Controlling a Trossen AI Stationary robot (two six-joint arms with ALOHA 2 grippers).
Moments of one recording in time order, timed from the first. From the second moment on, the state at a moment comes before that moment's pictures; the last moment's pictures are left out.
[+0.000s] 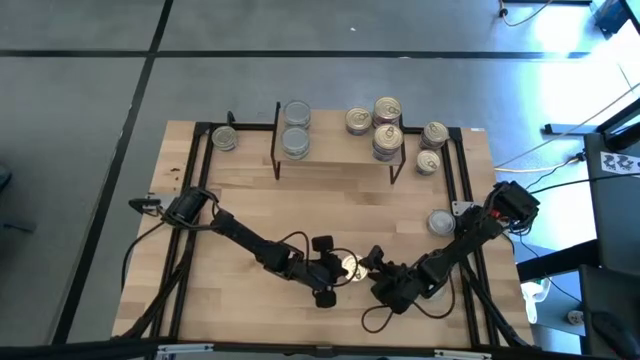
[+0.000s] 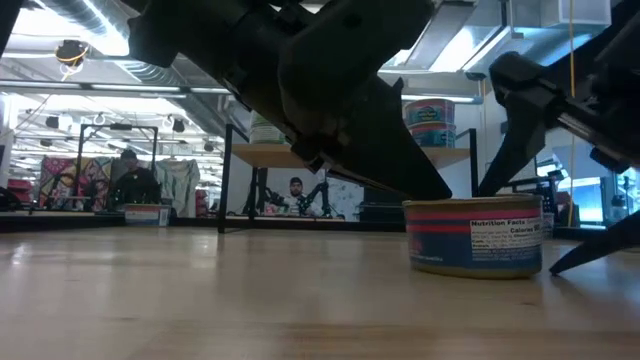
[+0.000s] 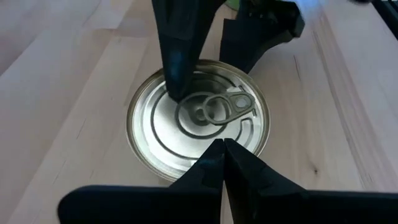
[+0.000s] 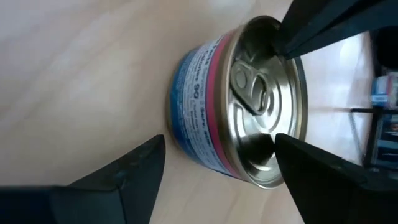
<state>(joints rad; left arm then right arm) -0.41 2.14 1.24 0.17 -0.41 -0.32 0.72 1.77 0.82 -0.14 0.65 -0.34</state>
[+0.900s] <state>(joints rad) -0.41 2.06 1.23 0.02 -0.44 -0.33 0.77 1.76 0.82 -0.10 0.79 -0.37</state>
